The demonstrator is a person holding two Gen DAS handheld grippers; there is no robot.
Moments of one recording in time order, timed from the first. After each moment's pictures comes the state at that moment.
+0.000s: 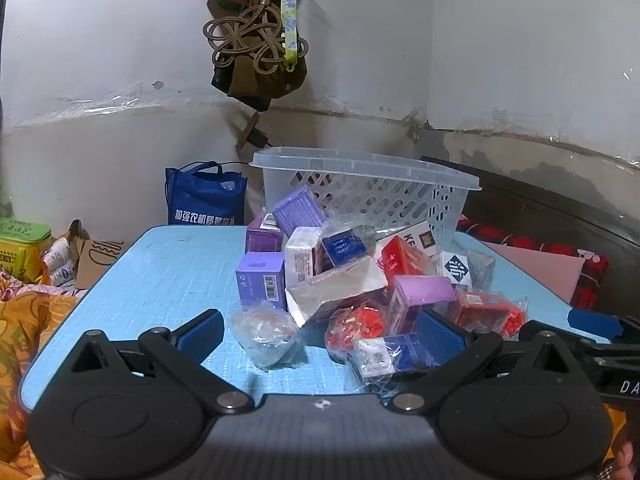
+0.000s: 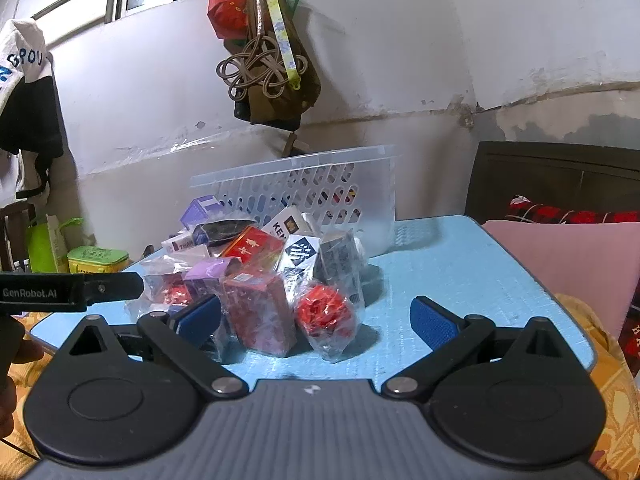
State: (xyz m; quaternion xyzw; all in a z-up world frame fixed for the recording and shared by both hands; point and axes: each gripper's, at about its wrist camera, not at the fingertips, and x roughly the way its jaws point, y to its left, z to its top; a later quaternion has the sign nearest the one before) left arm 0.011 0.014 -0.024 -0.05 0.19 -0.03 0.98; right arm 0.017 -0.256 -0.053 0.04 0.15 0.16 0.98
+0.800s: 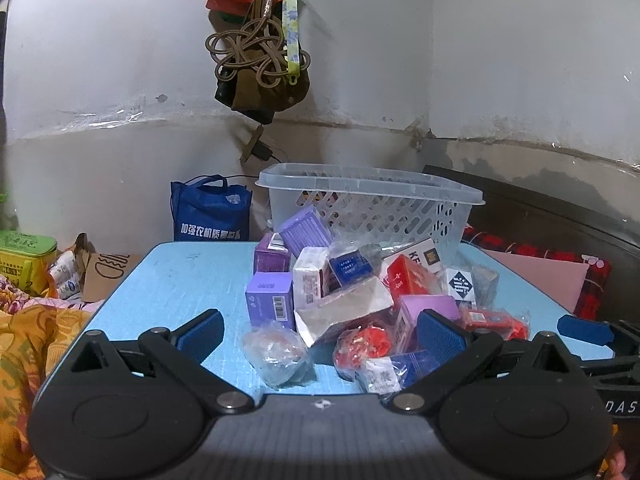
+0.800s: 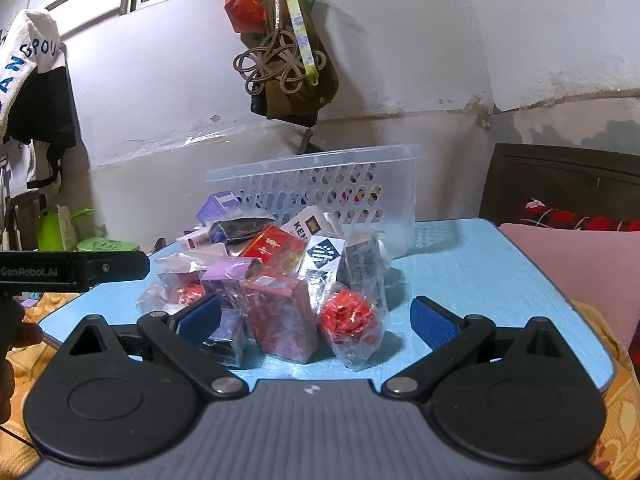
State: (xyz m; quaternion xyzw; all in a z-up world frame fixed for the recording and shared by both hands) left arm 0.010 0.017 -0.012 -0.04 0.17 -0.03 0.98; right arm 0.023 -0.244 -0.052 0.02 0.15 0.18 0.97
